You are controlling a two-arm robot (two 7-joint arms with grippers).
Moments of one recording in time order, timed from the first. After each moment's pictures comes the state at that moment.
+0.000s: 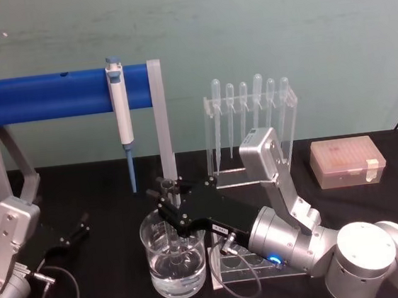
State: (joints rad) left arm -0.20 0.60 0.45 -1.41 -0.25 -0.12 0.03; right arm 0.37 0.27 -0.55 -1.45 0.35 -0.05 0.50
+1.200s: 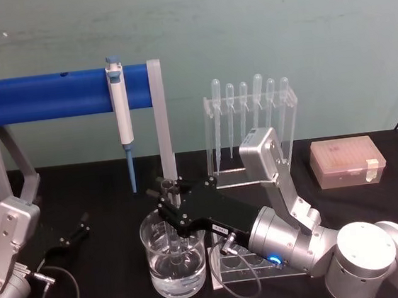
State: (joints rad) left arm -0.20 0.60 0.45 -1.41 -0.25 -0.12 0.03; right arm 0.37 0.27 -0.55 -1.45 0.35 -0.05 0.50
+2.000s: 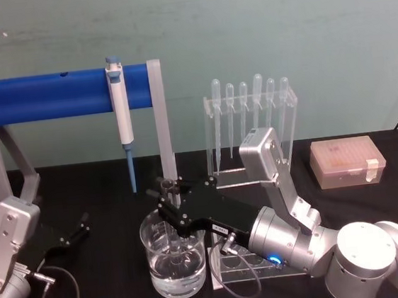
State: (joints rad) left arm -0.20 0.60 0.45 -1.41 -0.25 -0.12 0.03; right arm 0.37 0.27 -0.55 -1.45 0.35 -0.05 0.50
